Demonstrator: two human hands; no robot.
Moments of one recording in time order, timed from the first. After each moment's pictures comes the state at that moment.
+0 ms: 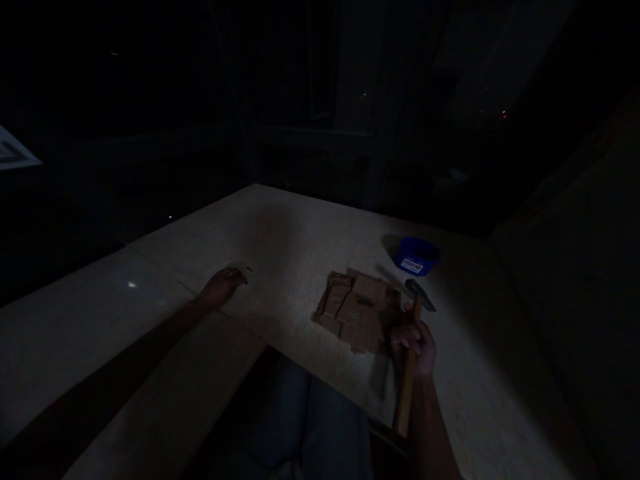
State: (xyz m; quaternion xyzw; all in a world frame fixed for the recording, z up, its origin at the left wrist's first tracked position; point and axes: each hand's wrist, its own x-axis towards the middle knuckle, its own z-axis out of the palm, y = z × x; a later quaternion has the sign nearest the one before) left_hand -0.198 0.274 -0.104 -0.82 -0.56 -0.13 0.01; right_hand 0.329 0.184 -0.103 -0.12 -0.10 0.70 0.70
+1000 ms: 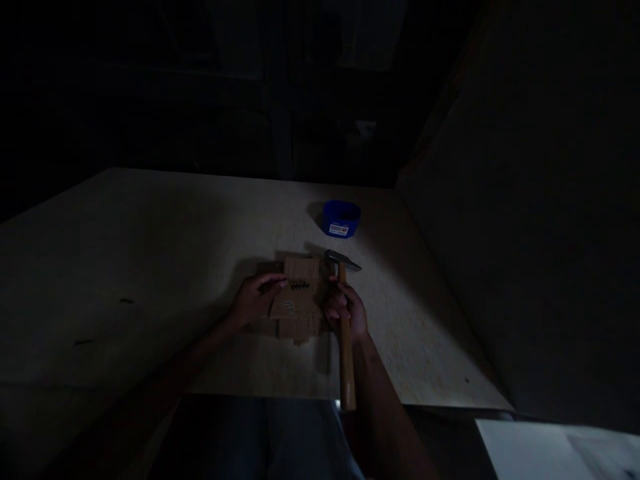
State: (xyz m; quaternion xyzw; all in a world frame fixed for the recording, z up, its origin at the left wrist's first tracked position) left_hand 0.099 0.290 -0.105 -0.73 -0.40 -0.36 -0.42; right_hand 0.315 0.193 -0.100 -0.16 -0.12 0.71 0.68
